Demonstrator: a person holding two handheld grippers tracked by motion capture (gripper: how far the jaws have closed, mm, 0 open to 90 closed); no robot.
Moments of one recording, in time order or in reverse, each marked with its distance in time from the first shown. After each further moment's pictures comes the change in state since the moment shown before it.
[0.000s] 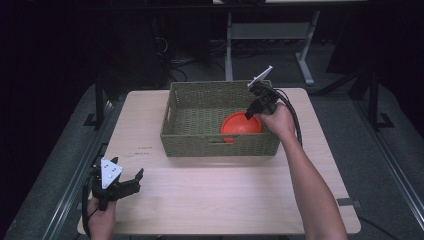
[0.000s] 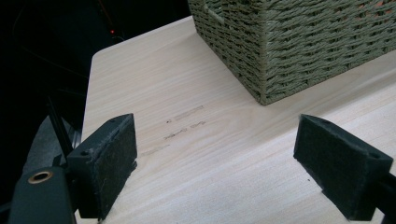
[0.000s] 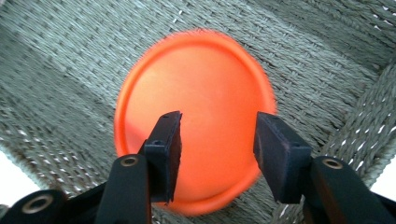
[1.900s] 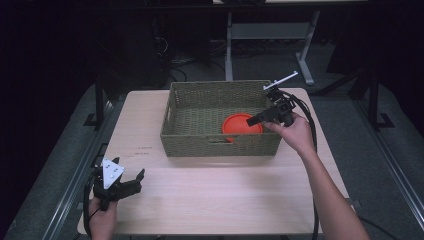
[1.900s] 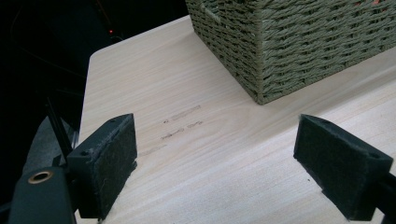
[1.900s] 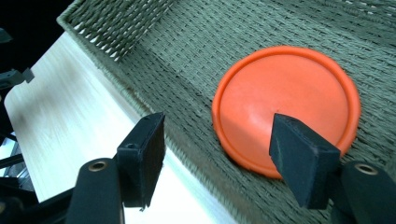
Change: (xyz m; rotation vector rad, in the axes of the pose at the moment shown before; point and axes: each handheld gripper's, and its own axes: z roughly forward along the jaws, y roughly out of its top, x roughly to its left) left arm -0.003 0.001 0.001 0.000 -0.001 0.009; right arm 0.015 -0.062 -0.056 -0.213 0.283 -0.053
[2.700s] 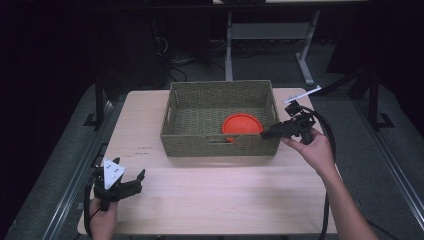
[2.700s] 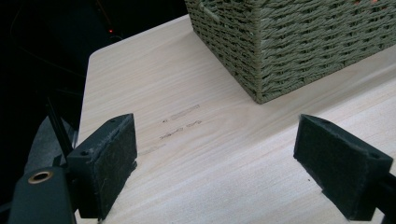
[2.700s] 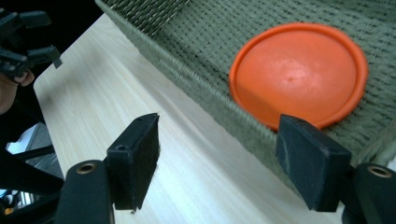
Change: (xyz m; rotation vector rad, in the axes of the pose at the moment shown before) left arm -0.001 0.000 0.000 0.007 -0.001 0.004; right arm 0.007 -0.056 -0.032 -0.062 0.044 -0.021
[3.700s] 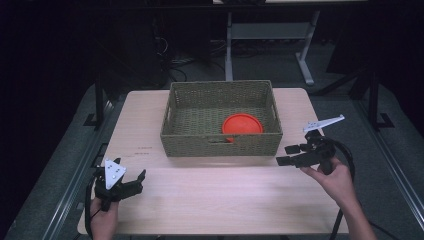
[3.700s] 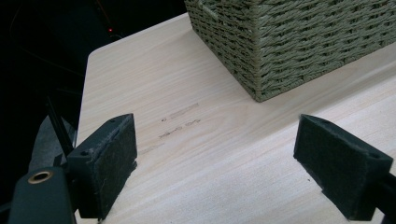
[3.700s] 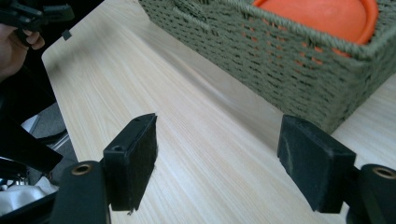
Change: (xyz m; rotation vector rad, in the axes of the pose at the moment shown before) left arm -0.002 -0.001 0.002 -0.004 0.000 0.002; right arm 0.005 -0.079 -0.022 -0.039 0.009 -0.035
